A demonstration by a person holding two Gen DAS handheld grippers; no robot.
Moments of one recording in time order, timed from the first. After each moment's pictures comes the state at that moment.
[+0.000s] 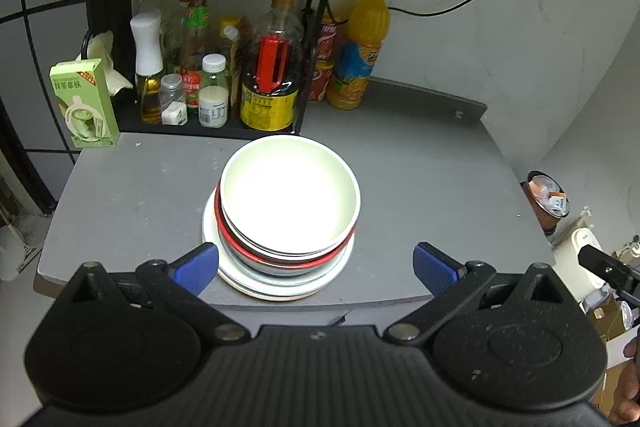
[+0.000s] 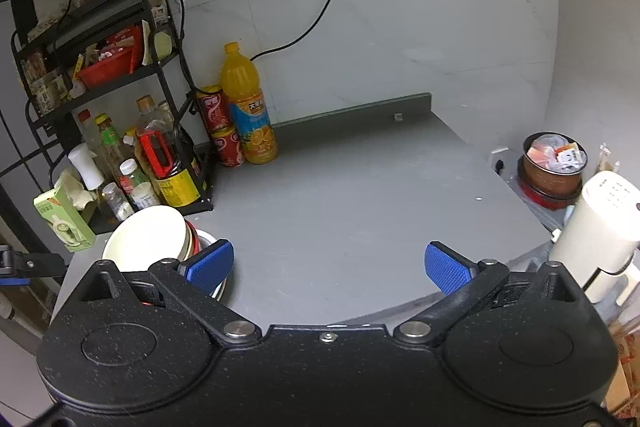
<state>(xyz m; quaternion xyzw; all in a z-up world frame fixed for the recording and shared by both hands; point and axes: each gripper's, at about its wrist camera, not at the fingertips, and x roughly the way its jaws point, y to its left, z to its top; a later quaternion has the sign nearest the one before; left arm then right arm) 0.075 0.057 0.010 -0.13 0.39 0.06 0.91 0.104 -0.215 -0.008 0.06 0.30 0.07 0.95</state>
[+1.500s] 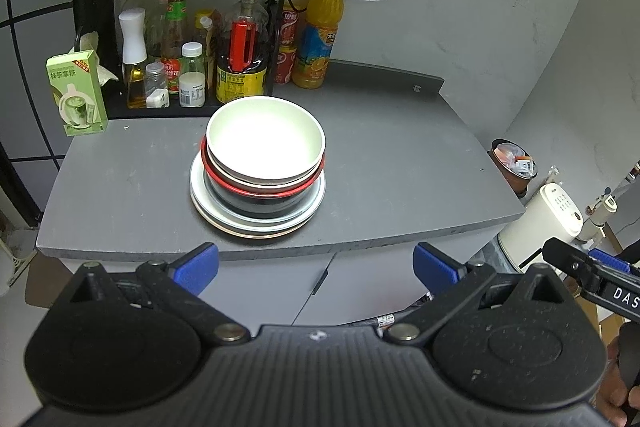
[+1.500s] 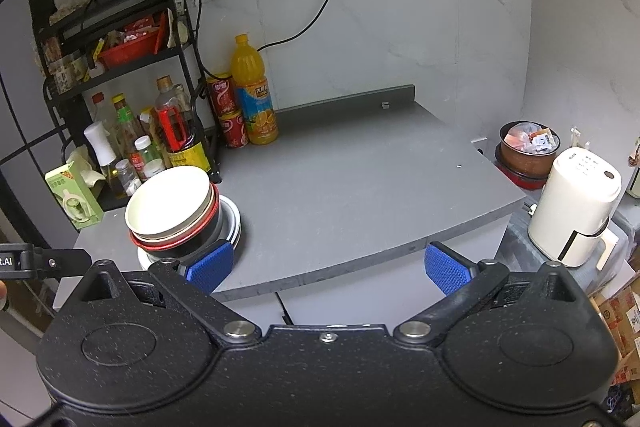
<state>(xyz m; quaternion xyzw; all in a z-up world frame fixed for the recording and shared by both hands) -0.009 0.034 -0.003 -0.11 0.38 0.01 0.92 0.008 -0.186 -0.021 0.06 0.29 0.04 0.95</state>
